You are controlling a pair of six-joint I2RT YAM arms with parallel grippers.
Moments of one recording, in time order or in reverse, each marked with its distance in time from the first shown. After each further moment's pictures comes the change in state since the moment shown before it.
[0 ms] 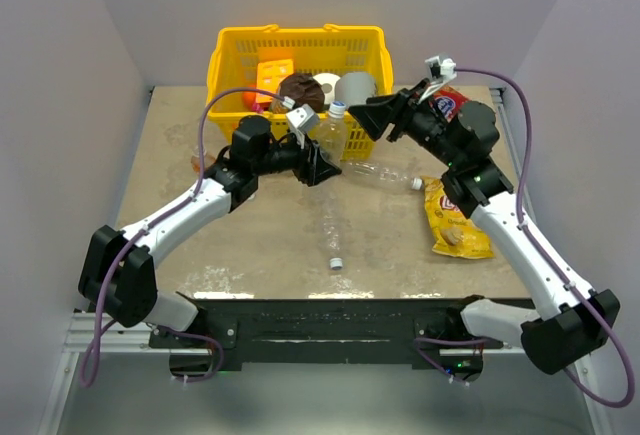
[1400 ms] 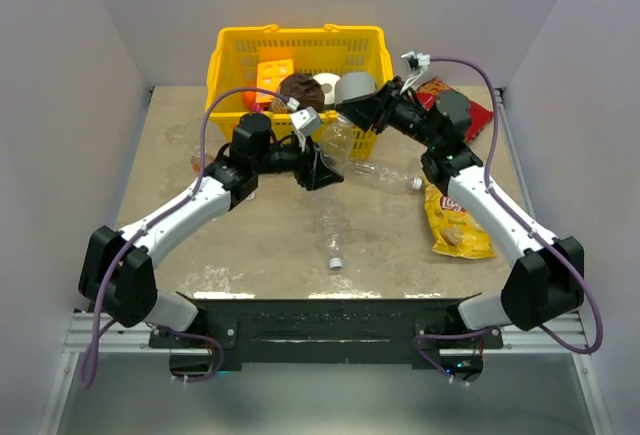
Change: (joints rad) left arm -0.014 0.001 0.032 -0.072 0.075 0.019; right arm -0.032 0.224 -0.005 0.237 -0.187 0.155
